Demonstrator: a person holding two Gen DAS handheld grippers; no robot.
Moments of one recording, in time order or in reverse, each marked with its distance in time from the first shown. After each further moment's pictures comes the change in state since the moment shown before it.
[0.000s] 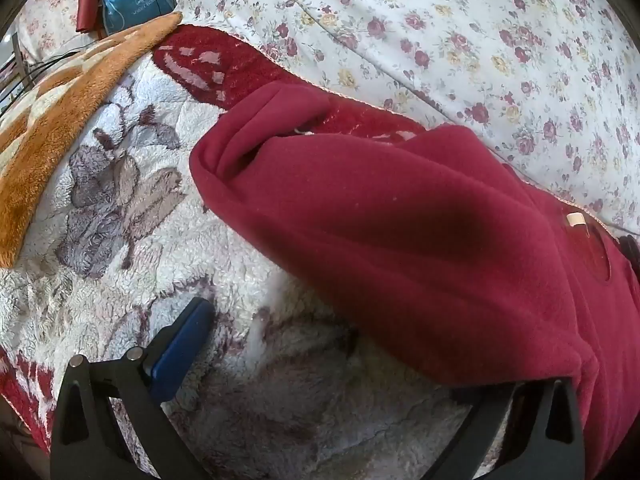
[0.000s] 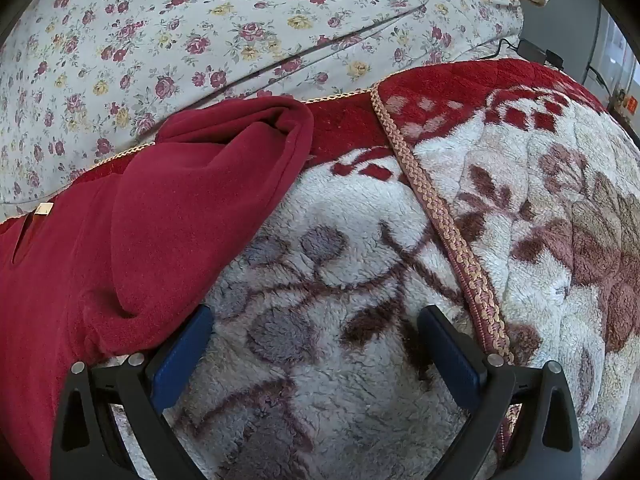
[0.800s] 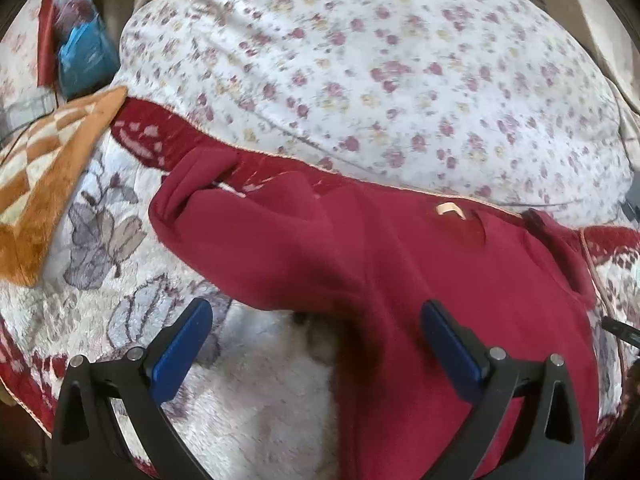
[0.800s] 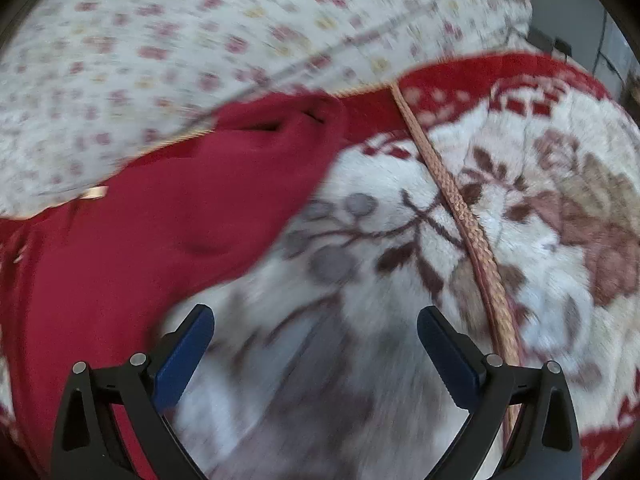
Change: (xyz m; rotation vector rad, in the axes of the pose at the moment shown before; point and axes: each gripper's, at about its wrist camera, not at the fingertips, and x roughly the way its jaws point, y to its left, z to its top) left arm -0.121 -0.050 -0.033 0.131 -0.124 -0.211; right arm -0.087 0.017 -0.028 -0.030 -0.005 0.108
